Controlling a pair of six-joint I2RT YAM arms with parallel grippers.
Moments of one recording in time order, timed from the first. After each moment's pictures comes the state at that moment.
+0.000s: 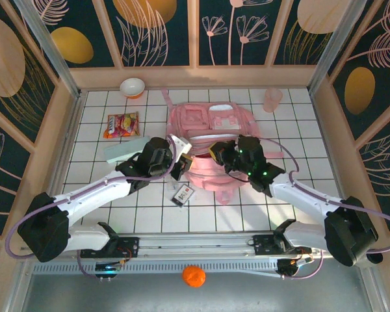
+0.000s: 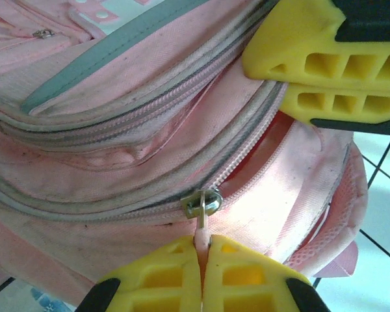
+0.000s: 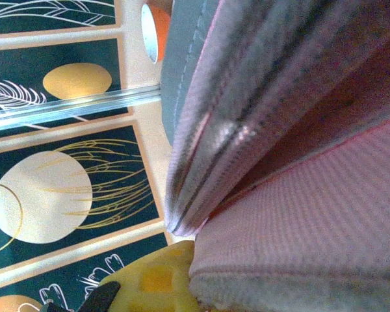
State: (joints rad) left arm -0.74 1.28 0.78 -0.08 0.19 -0.14; right arm 0.64 1.18 0.63 0.17 -0.21 1.54
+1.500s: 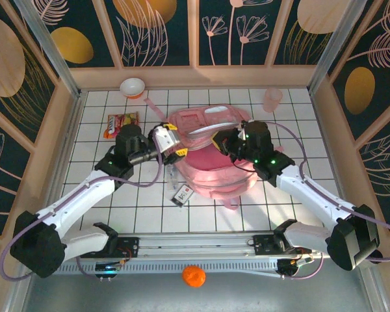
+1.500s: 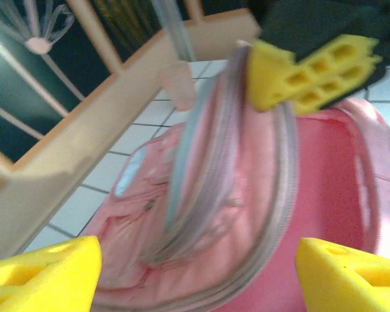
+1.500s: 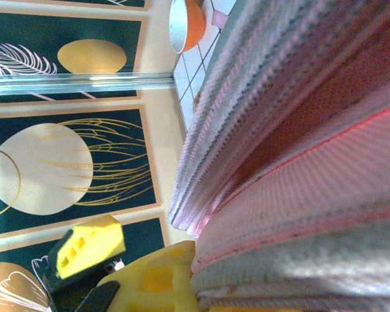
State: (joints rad) left arm -0.55 1.17 0.80 0.06 0.44 0.49; right arm 0.60 1.15 0.83 -0.06 -0.28 1.38
